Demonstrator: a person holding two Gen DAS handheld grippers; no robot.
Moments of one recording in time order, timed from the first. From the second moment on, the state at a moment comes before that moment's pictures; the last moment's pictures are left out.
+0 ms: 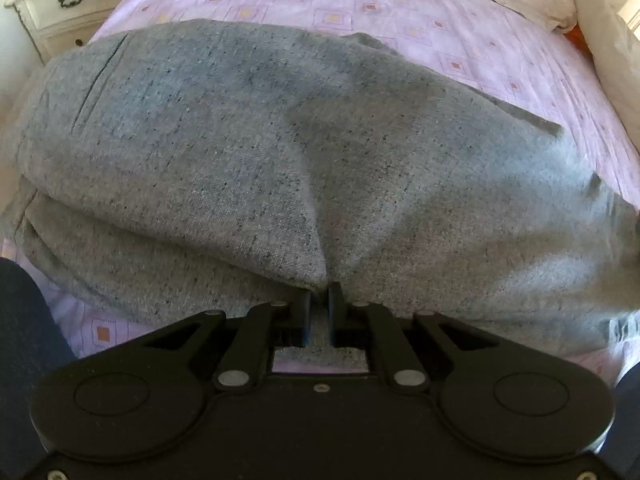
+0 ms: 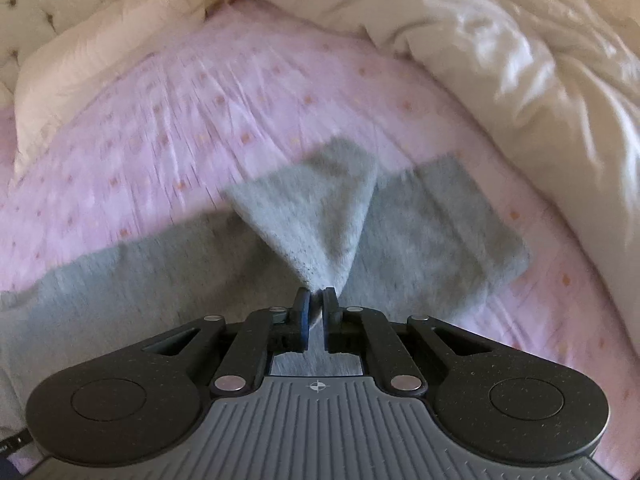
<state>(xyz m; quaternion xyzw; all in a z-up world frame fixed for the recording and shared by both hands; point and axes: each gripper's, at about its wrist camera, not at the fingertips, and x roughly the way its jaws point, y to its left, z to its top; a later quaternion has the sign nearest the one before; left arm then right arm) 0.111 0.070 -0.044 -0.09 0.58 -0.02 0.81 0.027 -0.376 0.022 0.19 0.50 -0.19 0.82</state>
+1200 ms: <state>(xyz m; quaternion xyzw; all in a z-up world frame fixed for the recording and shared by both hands) 0.072 0.070 -0.040 -0.05 0.56 -0.03 0.83 -0.007 -0.487 0.026 0.19 0.40 -0.31 0.84</state>
